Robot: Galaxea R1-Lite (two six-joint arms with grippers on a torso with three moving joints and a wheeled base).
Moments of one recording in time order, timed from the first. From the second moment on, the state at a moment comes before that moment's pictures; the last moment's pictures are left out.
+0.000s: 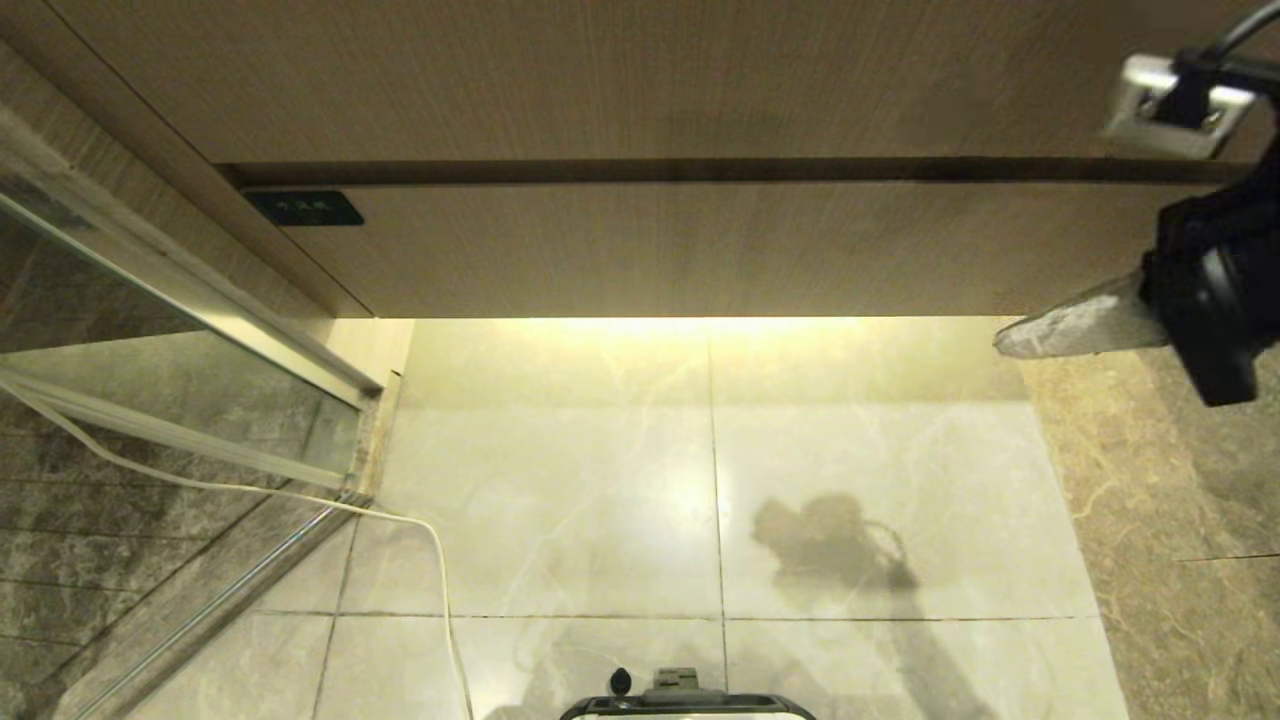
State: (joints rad) left arm 0.00 0.00 0.00 0.00 0.00 0.00; right arm 0.41 1.47 -1.63 0.84 0.20 -0.48
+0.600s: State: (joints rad) left arm 0.00 0.00 0.00 0.00 0.00 0.00; right arm 0.40 1.58 -1.38 0.31 0.27 -0.83
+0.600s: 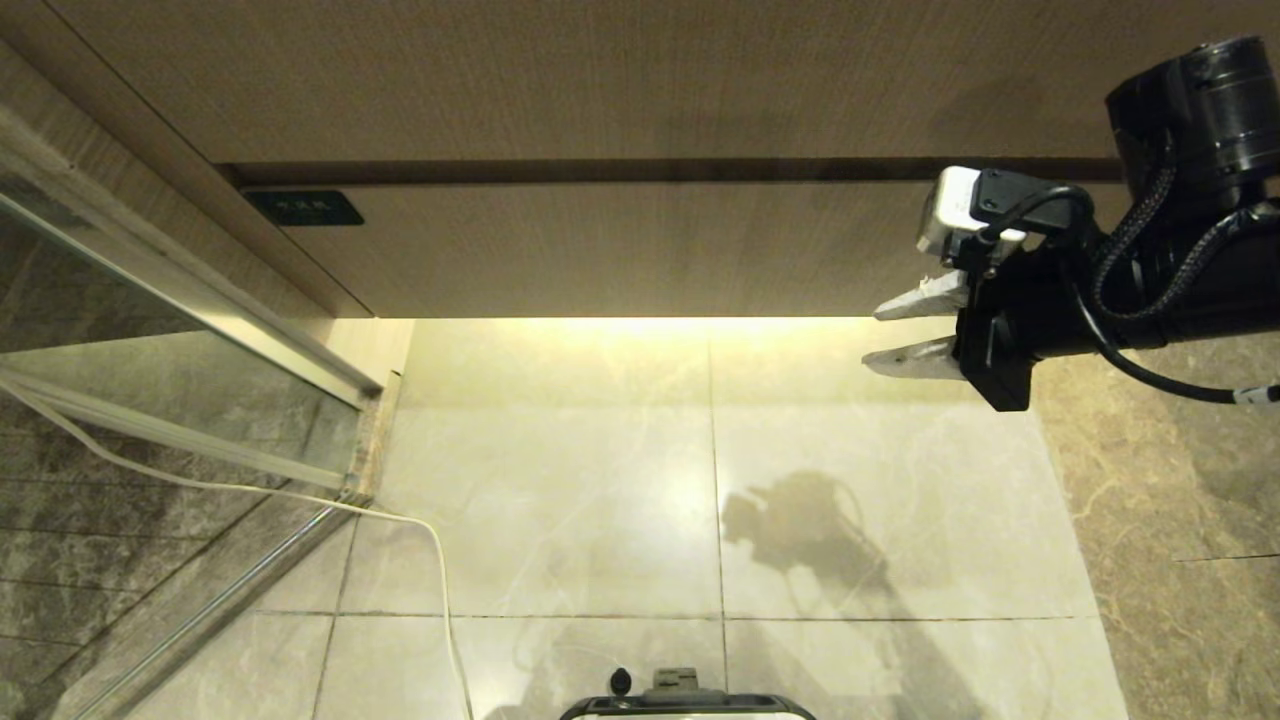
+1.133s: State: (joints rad) left arm 0.00 0.00 0.00 0.00 0.00 0.00; right arm 0.34 1.63 -1.32 -0.13 0.34 -1.18
